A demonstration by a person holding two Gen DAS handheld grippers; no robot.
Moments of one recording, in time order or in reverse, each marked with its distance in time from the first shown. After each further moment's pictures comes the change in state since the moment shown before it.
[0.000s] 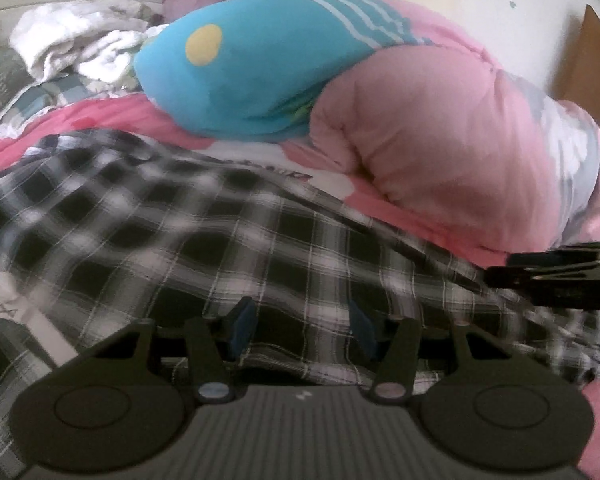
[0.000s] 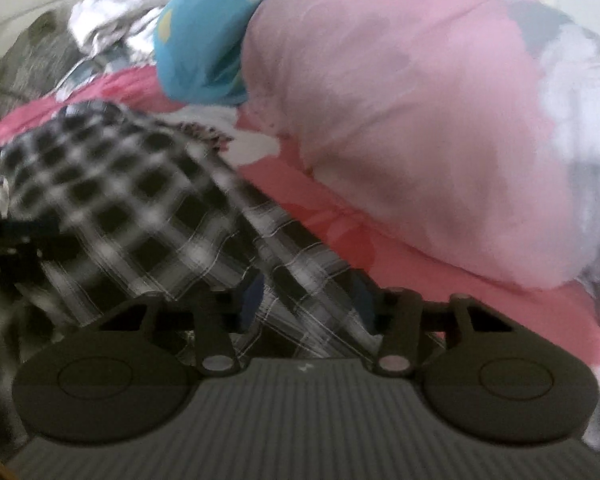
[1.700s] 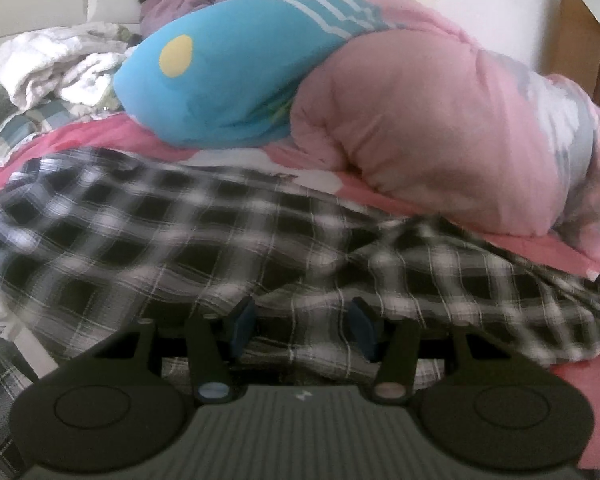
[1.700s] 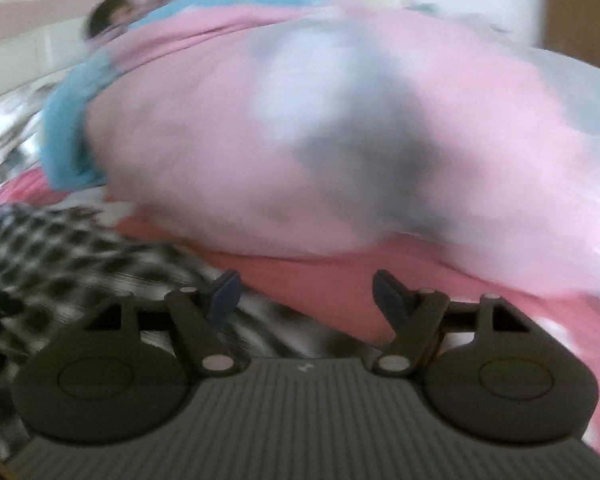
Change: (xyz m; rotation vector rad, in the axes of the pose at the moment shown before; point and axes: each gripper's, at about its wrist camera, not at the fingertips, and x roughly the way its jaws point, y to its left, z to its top) left arm 0.011 -0.018 -0.007 0.090 -0.024 0.022; right arm -0.136 -0.128 -0.068 0.349 -0.145 -0.301
